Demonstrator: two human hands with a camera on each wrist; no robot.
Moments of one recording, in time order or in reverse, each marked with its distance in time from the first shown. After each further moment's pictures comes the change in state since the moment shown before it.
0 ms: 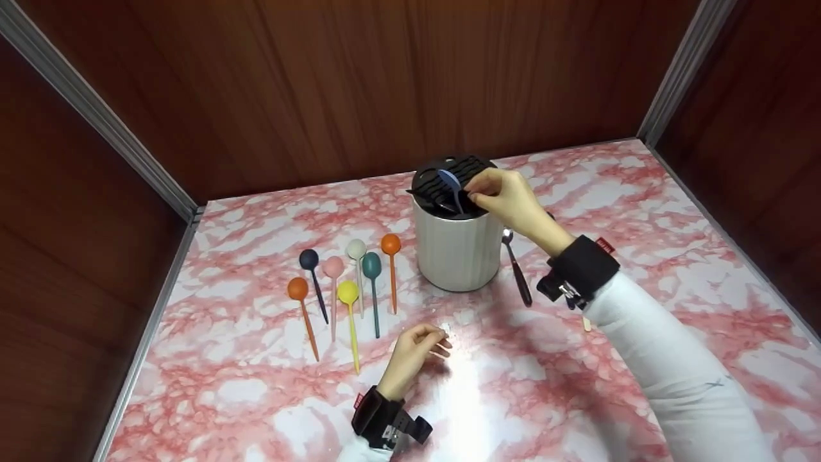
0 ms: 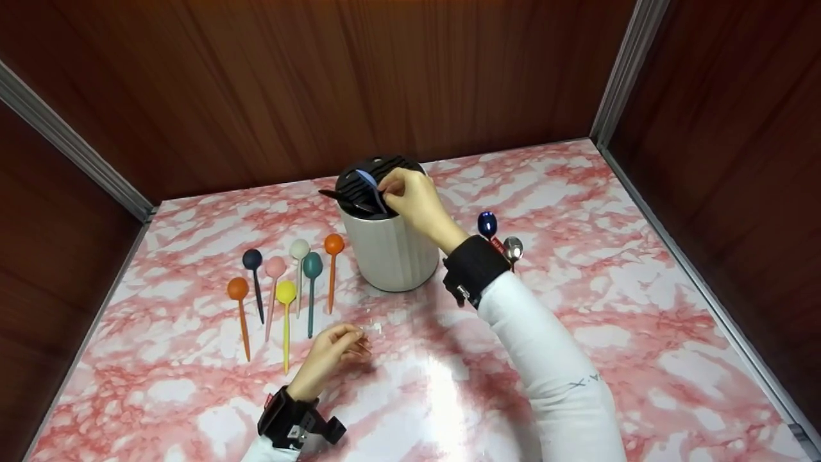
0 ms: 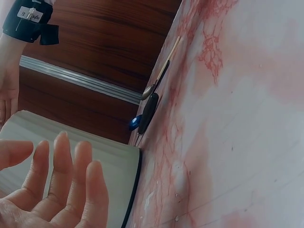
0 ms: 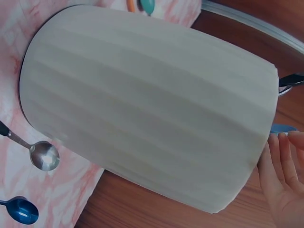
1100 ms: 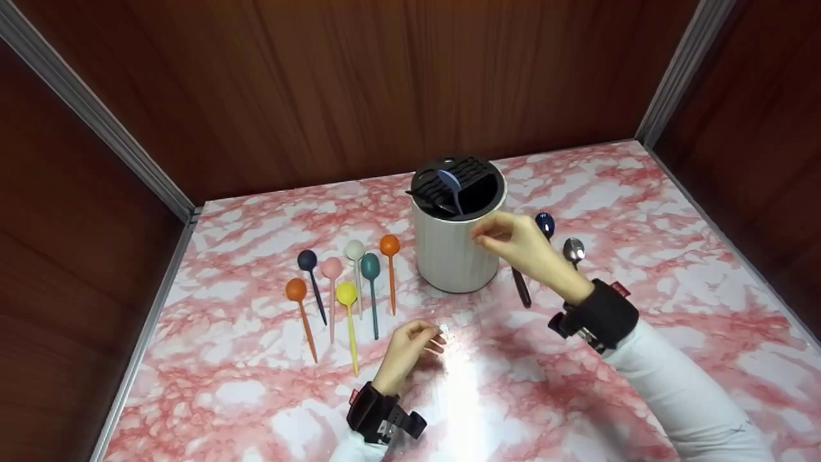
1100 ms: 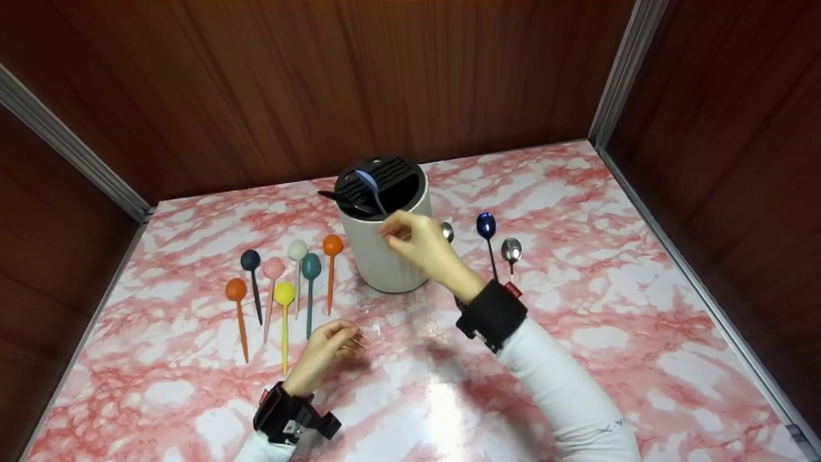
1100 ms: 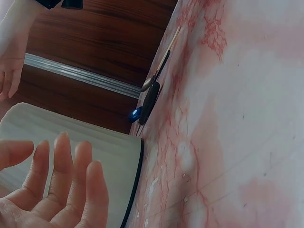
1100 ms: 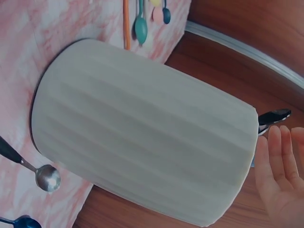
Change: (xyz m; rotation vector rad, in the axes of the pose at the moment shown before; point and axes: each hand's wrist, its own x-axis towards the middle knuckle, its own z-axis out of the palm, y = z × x) left_hand 0.007 0.000 -0.008 0.031 0.027 0.023; right_hand -0.057 0.004 0.008 0.056 -0.060 -0.047
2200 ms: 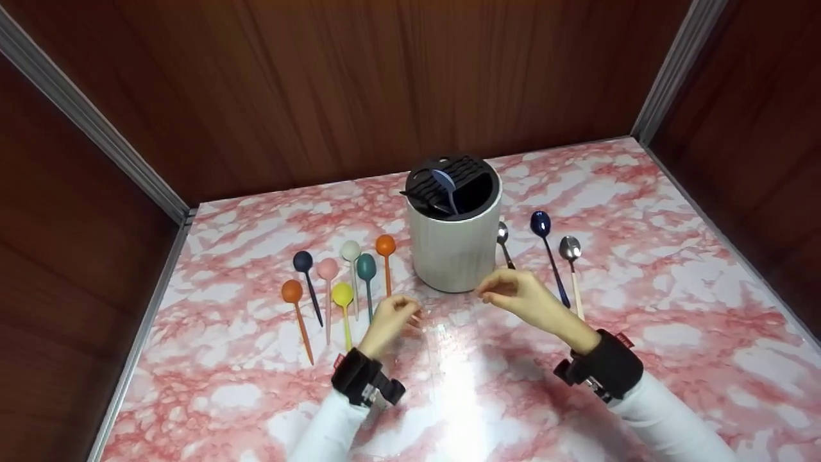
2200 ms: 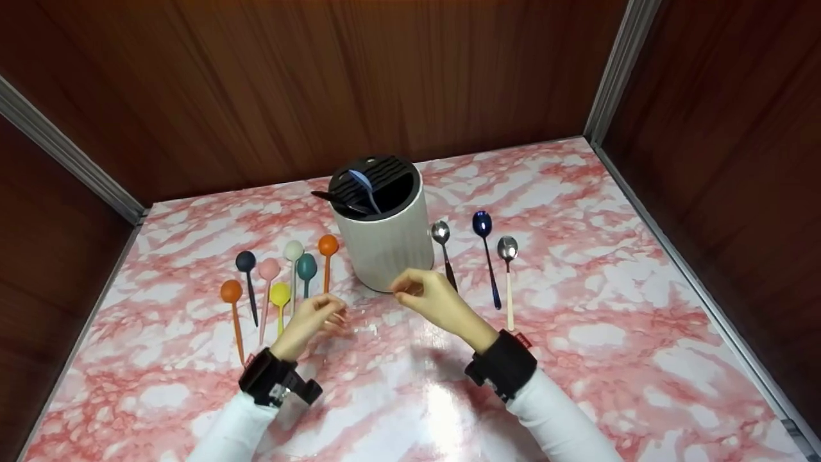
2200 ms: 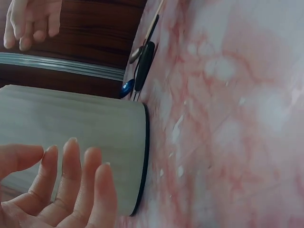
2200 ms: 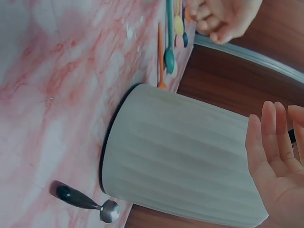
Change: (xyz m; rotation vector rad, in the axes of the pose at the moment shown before) left_hand 0.036 0.028 -0.023 0.248 0.038 -0.017; right_hand -0.062 0.042 0.017 0.161 -0.203 0.107
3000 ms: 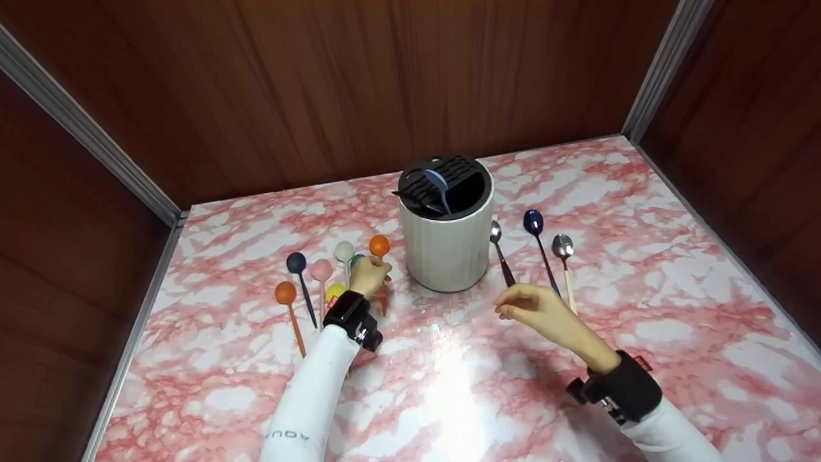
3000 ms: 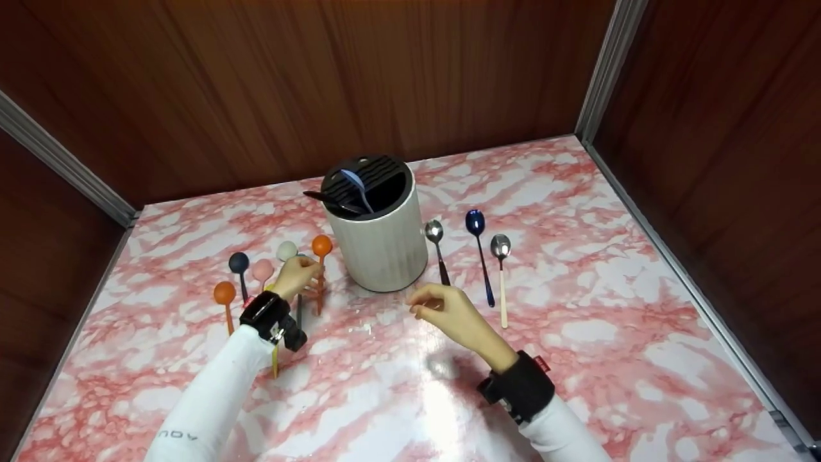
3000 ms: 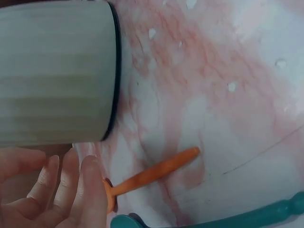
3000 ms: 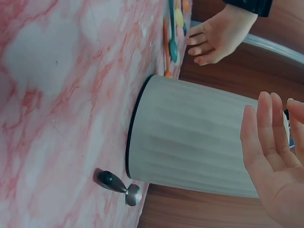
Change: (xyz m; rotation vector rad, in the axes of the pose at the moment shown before) left_hand 0.085 0.000 -0.040 0.361 0.254 -0.022; right_hand -0.035 0.017 -0.009 0.120 0.045 0.070
